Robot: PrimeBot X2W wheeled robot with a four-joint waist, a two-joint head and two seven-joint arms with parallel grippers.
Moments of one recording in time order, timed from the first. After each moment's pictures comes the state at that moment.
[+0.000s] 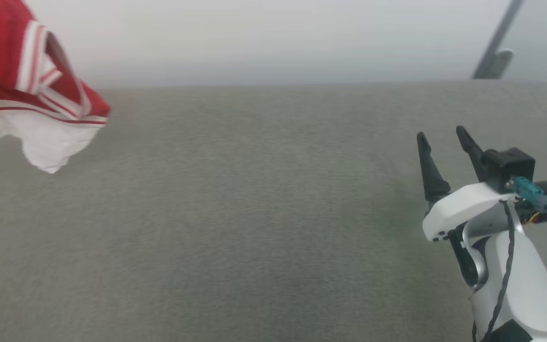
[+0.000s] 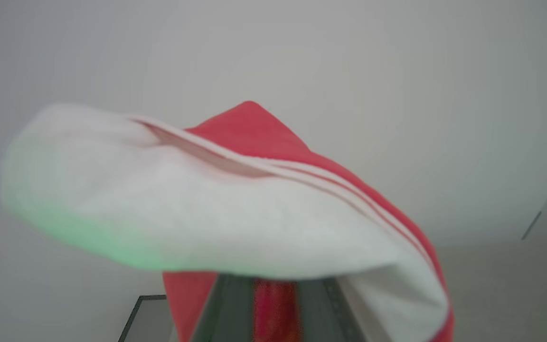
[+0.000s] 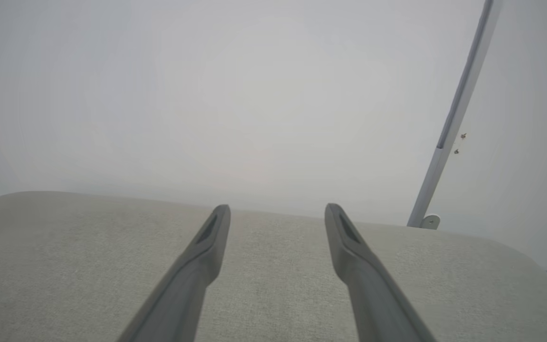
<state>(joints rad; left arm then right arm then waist) -0.83 0.88 -0.15 0.09 -0.80 0.09 0.55 -0.39 -0.06 -0.03 0.33 0.08 0.13 -0.10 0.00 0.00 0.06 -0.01</state>
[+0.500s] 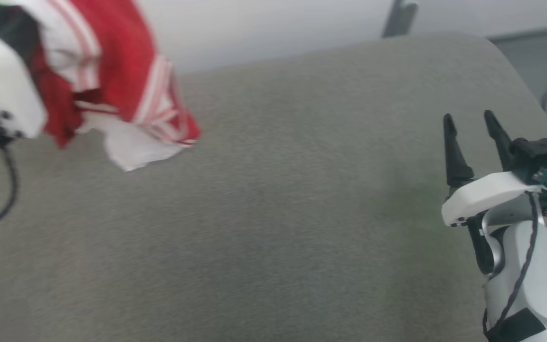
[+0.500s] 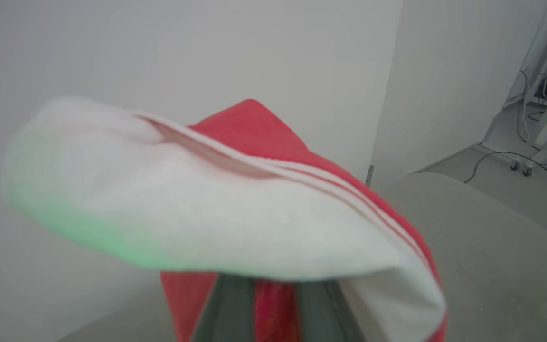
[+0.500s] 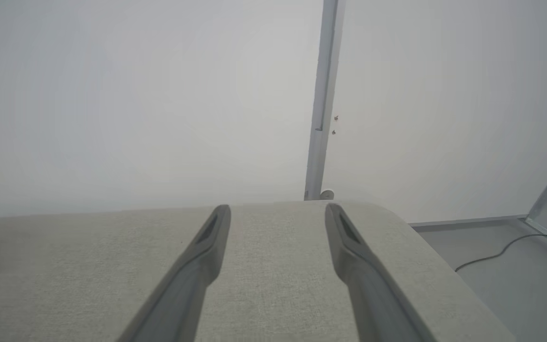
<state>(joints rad) -0.79 0.77 -0.25 -0.24 -0.80 0.22 0.66 -0.43 -0.05 -0.12 0.34 0.06 0.13 -0.14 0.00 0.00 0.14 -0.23</state>
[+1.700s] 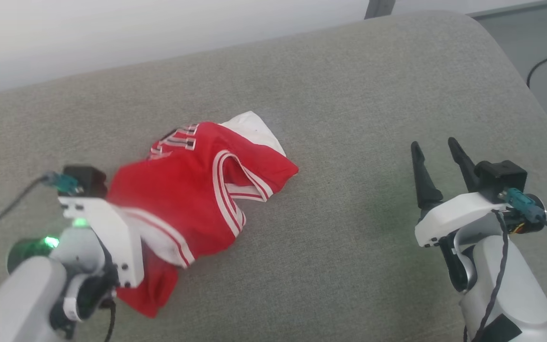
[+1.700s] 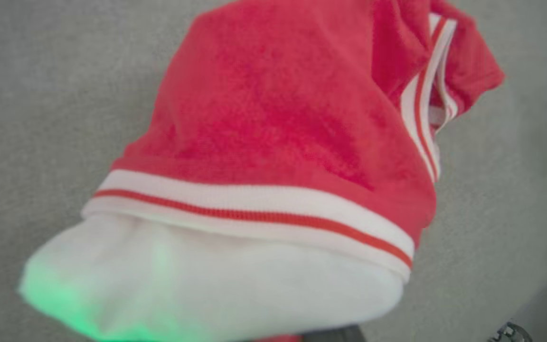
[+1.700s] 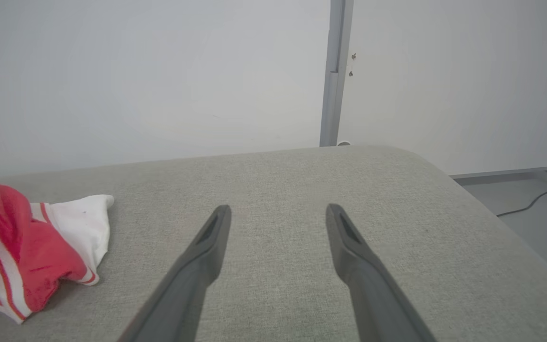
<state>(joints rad) -0.36 0.64 -0.43 -0.02 -0.87 0.28 0.61 -0.43 -0.05 -0.03 0.52 0.13 0.13 -0.24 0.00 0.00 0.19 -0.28</state>
